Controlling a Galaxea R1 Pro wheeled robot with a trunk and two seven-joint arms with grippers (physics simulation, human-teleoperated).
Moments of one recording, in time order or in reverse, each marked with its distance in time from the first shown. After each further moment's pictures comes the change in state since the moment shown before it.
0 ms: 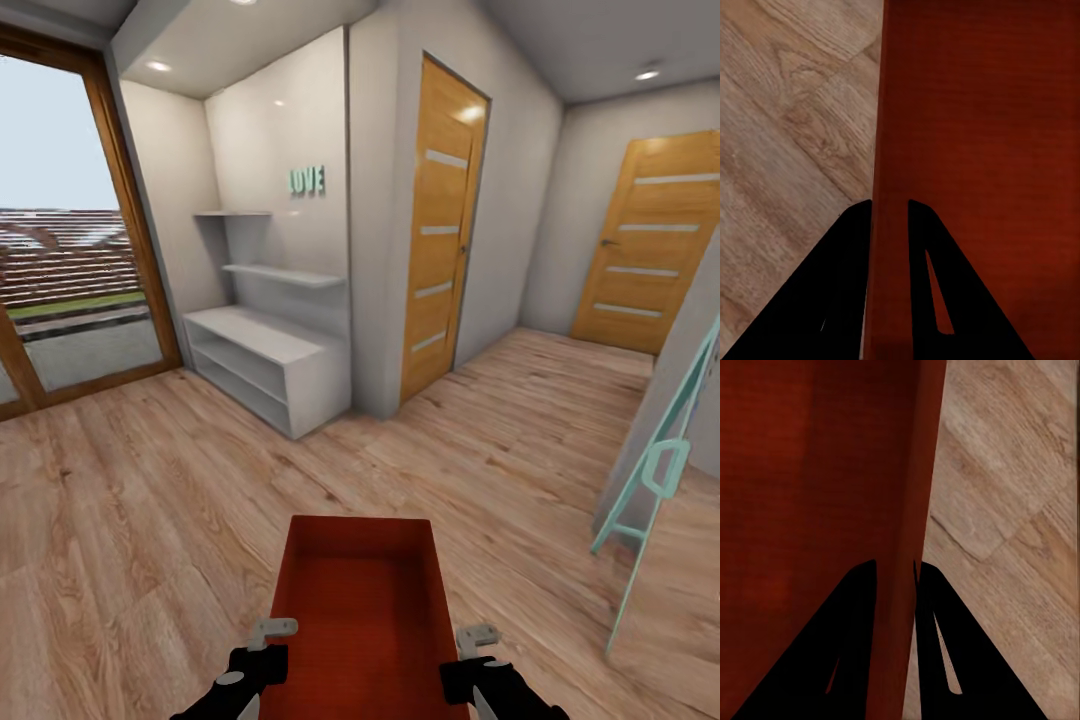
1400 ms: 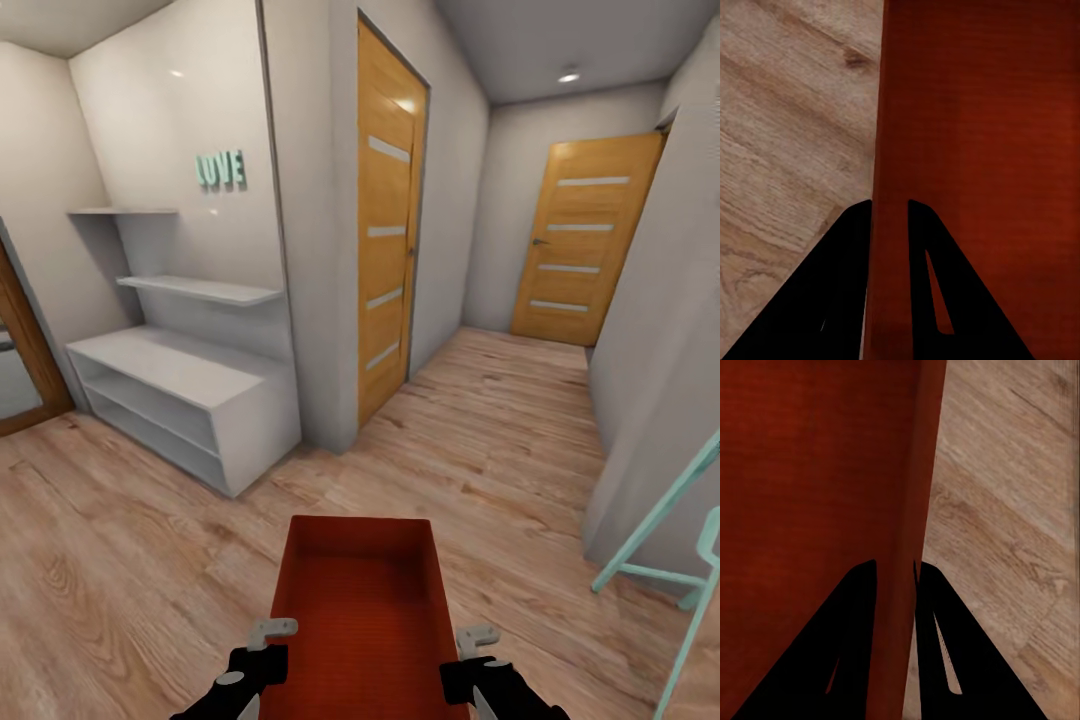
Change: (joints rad) left arm 0.000 0.000 0.000 0.000 0.000 0.000 0.000; right arm 0.000 0.000 0.000 0.000 0.000 0.000 0.000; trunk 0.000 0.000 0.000
